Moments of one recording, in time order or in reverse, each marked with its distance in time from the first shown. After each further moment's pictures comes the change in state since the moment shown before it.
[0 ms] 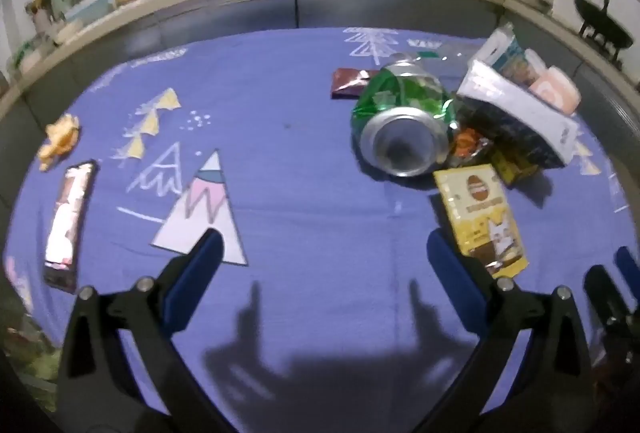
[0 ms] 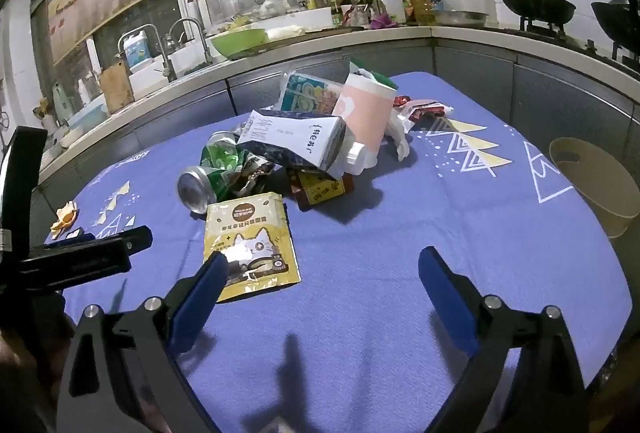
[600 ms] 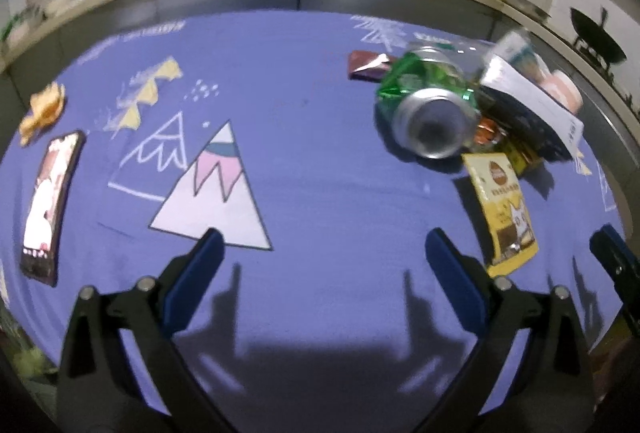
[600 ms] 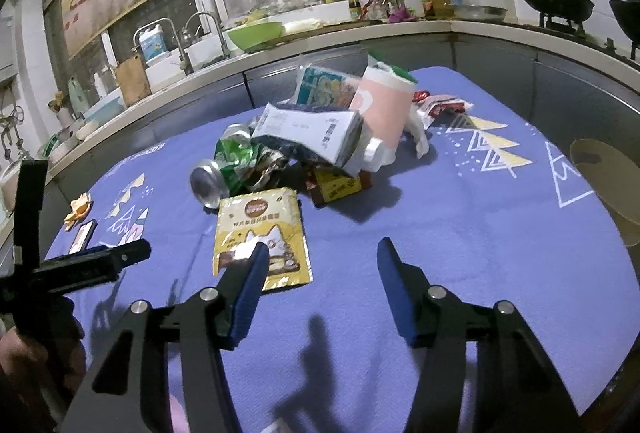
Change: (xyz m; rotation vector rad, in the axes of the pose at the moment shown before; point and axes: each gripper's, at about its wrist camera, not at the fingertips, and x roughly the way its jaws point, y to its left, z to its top) left arm 0.018 0.048 -0.008 -0.091 0.037 -0.127; right arm 0.009 -0.002 0.003 -0.024 0.036 0.054
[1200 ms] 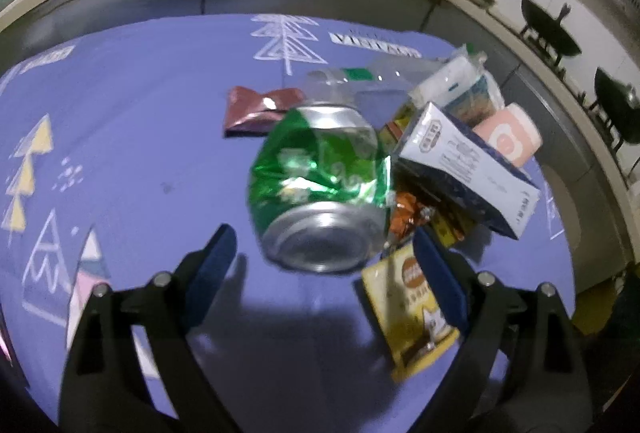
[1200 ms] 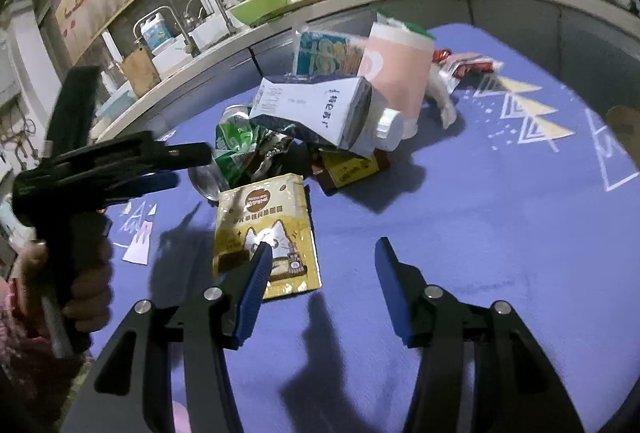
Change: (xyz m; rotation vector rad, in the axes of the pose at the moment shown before) left arm 0.052 -0.066 0.084 0.121 0.108 -0.215; right arm 0.039 -0.018 0.013 0.092 0.111 0.157
